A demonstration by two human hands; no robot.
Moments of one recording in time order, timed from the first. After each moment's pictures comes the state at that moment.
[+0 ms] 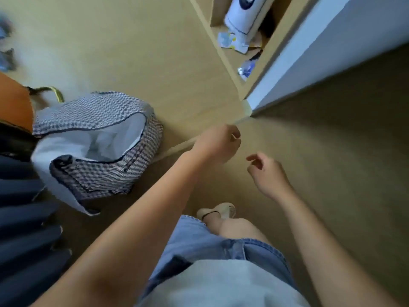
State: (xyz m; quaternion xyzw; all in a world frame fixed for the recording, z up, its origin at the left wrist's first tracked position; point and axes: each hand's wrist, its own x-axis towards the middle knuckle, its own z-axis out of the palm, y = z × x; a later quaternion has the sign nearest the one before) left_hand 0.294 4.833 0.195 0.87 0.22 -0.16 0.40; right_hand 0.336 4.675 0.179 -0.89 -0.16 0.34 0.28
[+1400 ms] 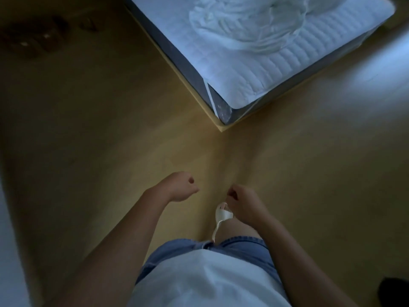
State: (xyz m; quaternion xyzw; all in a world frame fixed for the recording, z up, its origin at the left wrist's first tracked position) left_hand 0.735 3.783 0.194 0.77 -0.44 -0.47 -0.02; right_hand 0.543 3.731 0.177 -0.75 0.50 0.10 0.43
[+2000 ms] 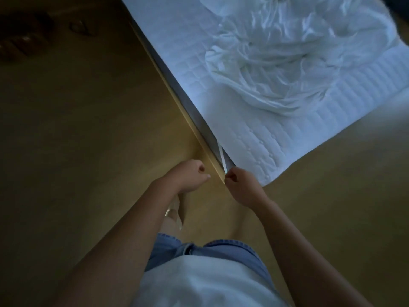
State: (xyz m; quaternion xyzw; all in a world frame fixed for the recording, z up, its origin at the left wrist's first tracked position) left_hand 0.975 3.472 0.193 0.77 -0.44 -0.46 0.08; right_hand 0.816 3.403 0.180 -0.76 0.49 0.07 0.41
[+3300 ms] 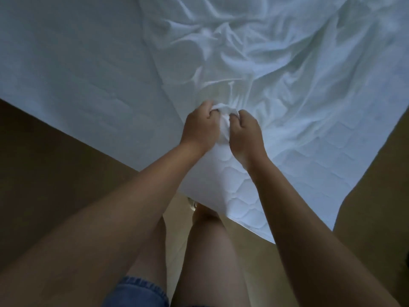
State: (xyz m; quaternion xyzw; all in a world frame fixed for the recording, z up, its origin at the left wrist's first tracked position) left_hand 1.170 2.954 0.031 0.71 -0.42 -0.52 0.22; right_hand 1.073 2.960 0.042 -0.50 0.74 -0.12 0.44
